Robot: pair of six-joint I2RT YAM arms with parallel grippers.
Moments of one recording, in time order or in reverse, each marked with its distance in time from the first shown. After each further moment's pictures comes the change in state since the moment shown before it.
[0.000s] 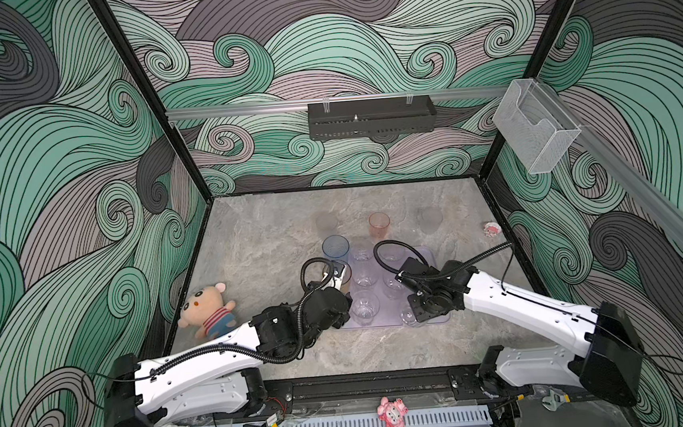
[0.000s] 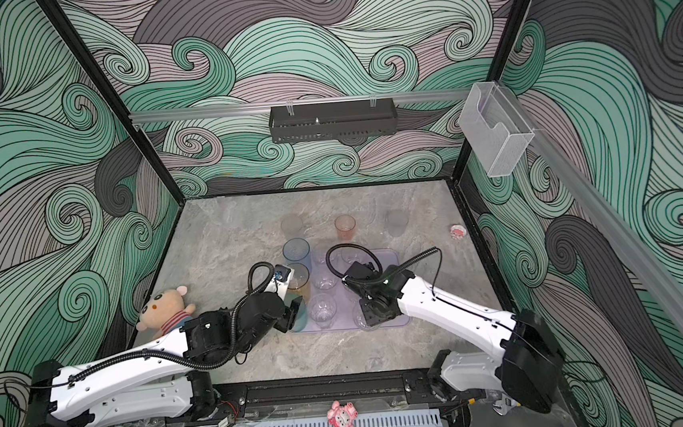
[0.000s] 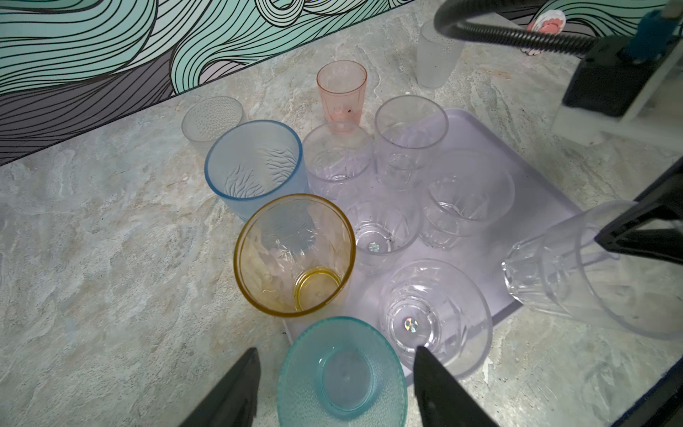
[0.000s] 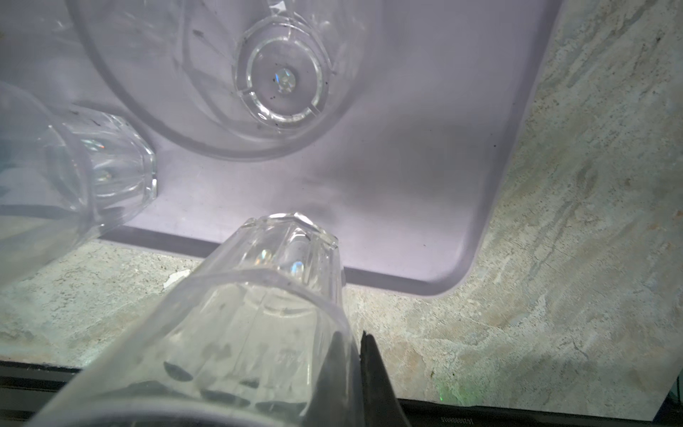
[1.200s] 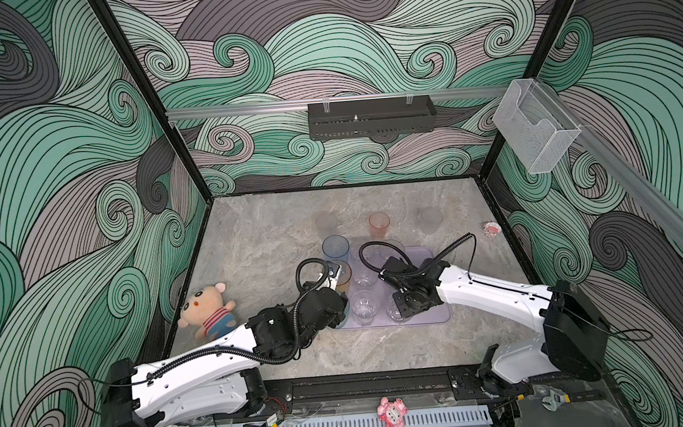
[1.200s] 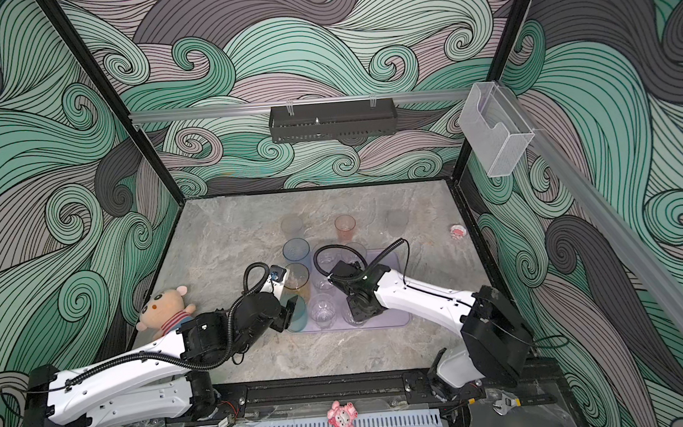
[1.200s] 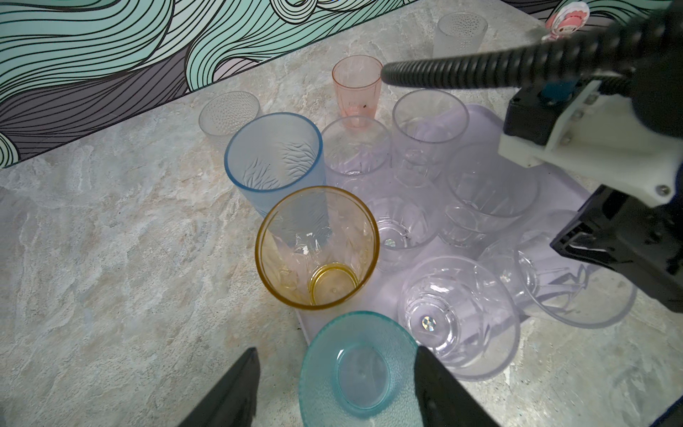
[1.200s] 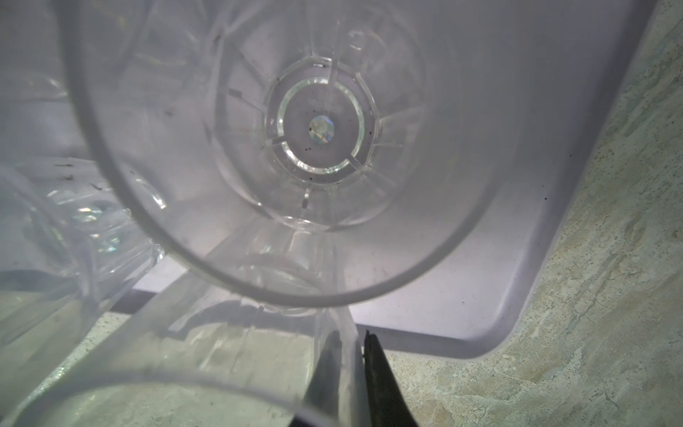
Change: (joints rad) left arm 0.028 -0.026 -0.032 0.004 -0.006 0.016; right arm 0.008 0.166 0.029 0.116 0.015 -0.008
